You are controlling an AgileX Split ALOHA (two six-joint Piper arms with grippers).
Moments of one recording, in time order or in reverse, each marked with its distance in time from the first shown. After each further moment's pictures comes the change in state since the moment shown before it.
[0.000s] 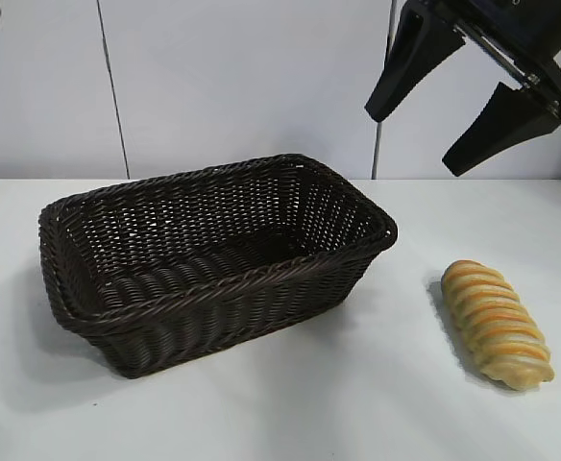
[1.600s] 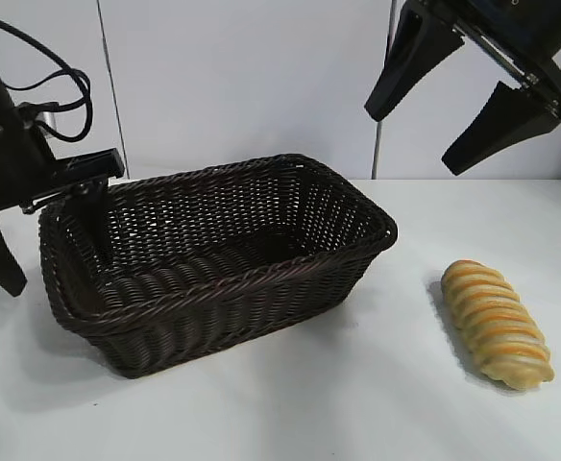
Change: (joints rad) left arm -0.081 0.285 0.074 -0.131 -0.289 -0.003; right arm 0.000 0.000 0.000 0.000 -0.014 0.000
